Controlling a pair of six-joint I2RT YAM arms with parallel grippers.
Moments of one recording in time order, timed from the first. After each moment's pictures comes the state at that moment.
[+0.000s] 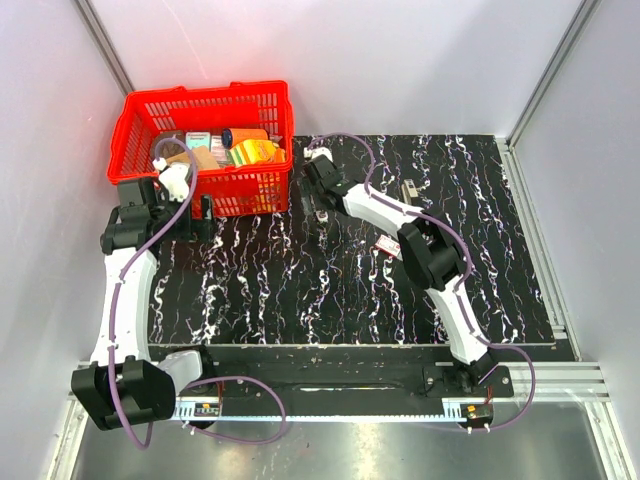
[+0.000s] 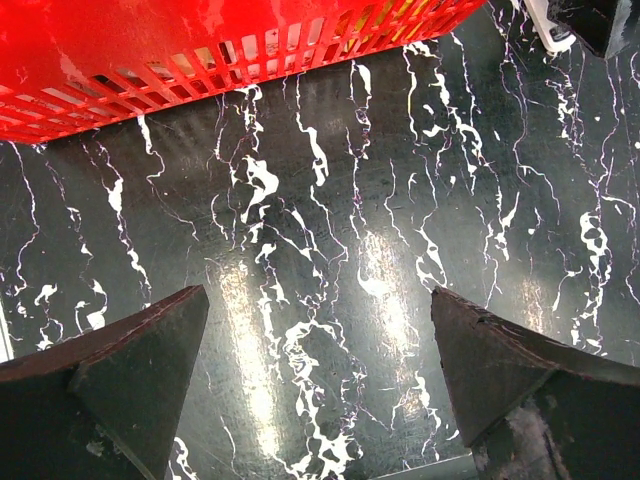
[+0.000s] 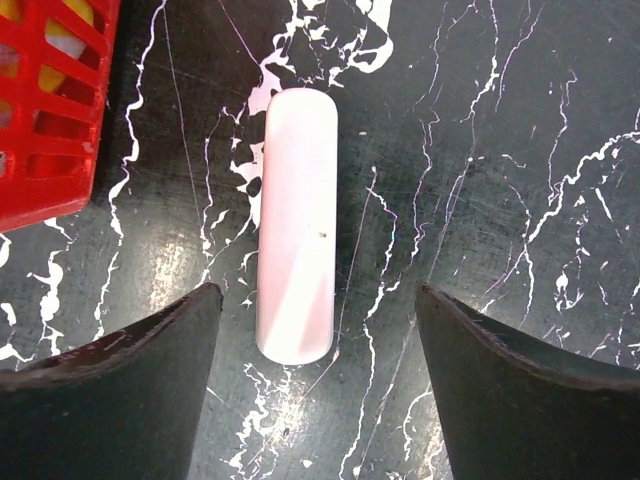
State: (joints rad) left arm 0.17 1.11 1.11 -0.76 0.34 0.18; right arm 0.68 2.30 1.91 -0.41 0.29 0.24
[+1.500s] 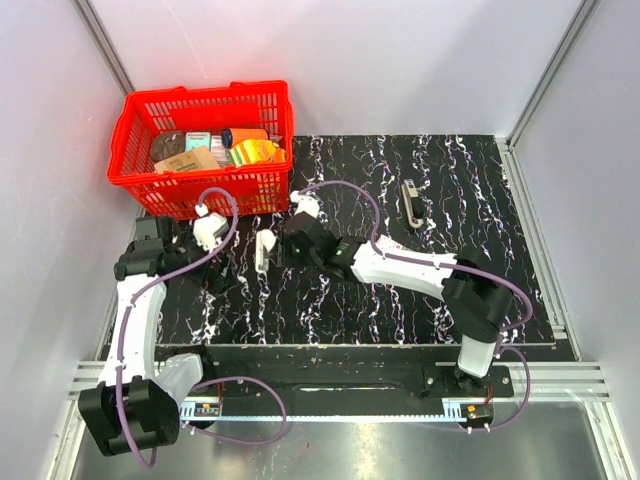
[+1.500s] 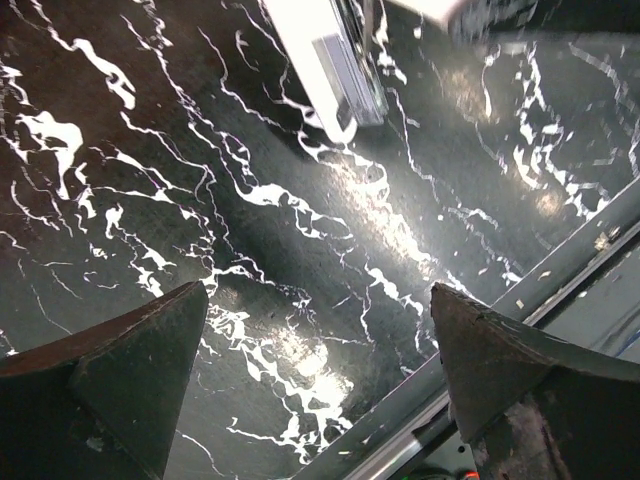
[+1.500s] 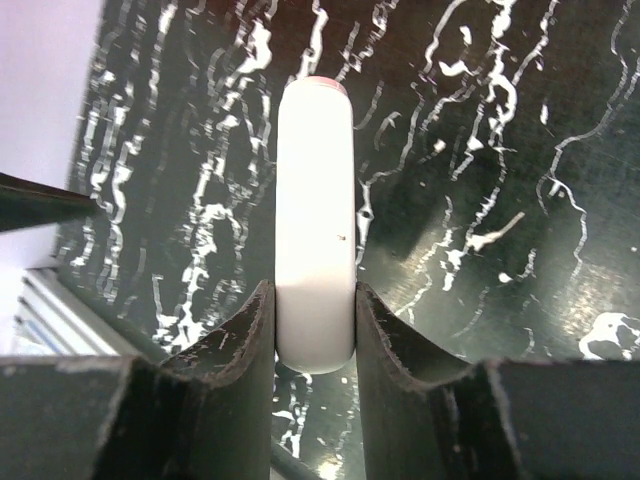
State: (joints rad) left arm 0.17 0.97 0.86 -0.91 0.65 0.59; right arm 1.03 1.82 1.32 -0.10 0.20 0.77
